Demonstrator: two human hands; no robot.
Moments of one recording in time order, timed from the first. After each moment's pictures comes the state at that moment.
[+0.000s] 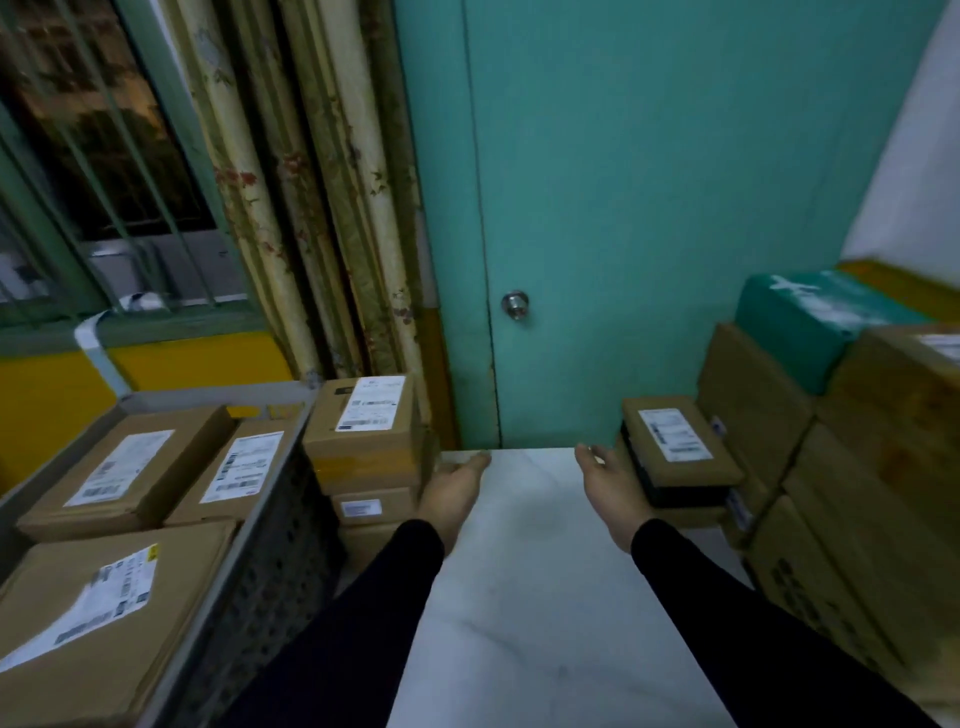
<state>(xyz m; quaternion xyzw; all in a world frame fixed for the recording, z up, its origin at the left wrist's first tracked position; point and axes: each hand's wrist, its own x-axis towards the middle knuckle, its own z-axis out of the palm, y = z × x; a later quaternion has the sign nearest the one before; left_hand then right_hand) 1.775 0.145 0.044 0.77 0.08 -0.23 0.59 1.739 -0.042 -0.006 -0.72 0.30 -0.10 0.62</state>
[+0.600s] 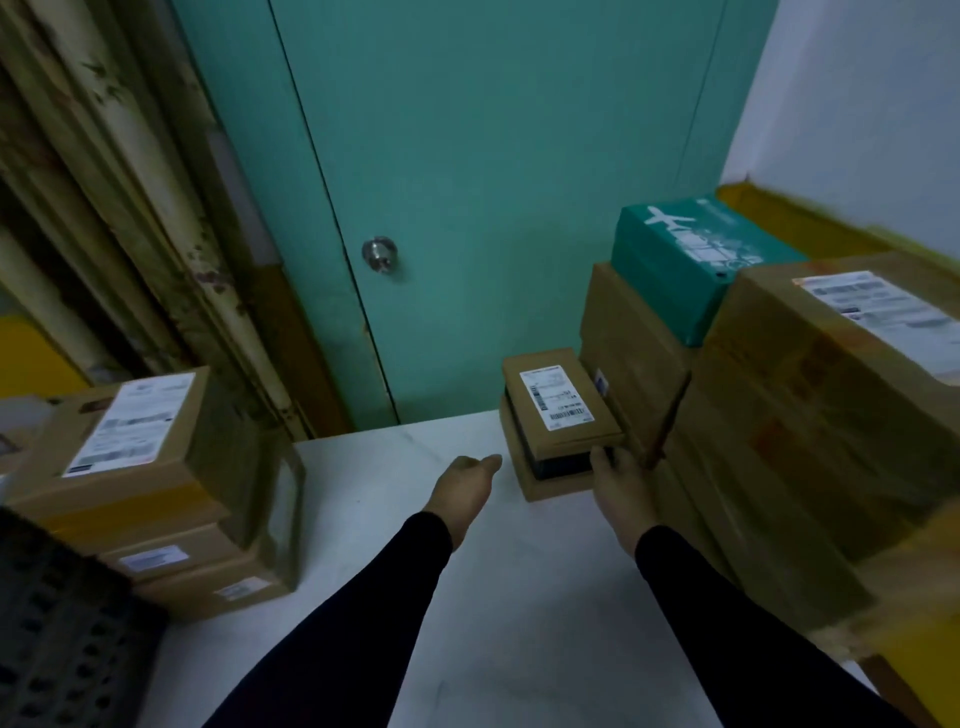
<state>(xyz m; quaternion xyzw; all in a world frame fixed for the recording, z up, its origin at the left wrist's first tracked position) 1.792 -0.044 -0.042 0.79 -0.01 -0.35 0.49 1.699 -0.210 -0.091 -0.70 0.43 -0.16 0.55</state>
